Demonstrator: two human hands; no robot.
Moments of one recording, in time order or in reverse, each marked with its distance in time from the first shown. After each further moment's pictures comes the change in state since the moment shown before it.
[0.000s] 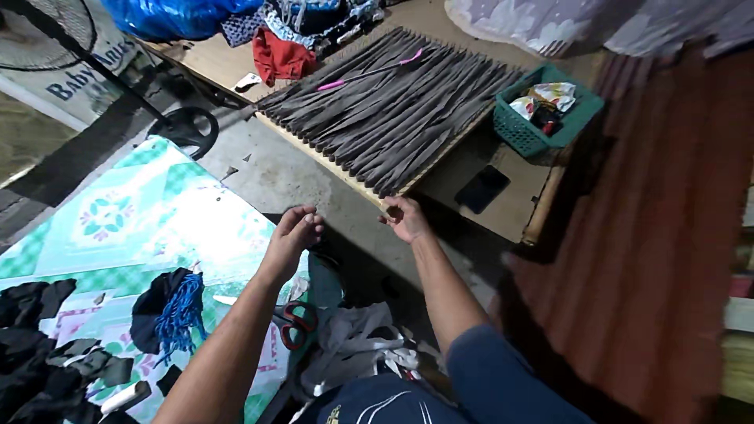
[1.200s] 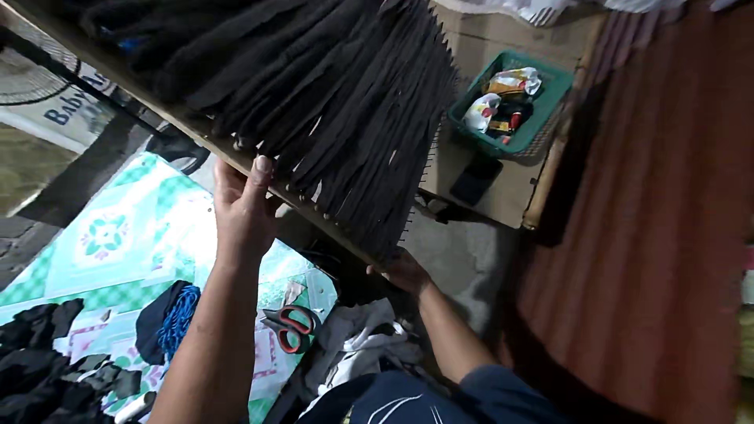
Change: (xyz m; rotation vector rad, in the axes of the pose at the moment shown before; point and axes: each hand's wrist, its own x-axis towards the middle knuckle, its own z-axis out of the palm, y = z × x) left_hand -0.003 0.094 0.030 -0.066 0.035 0.505; right_hand -0.077 0.071 -0.048 0.120 -0.374 0.055
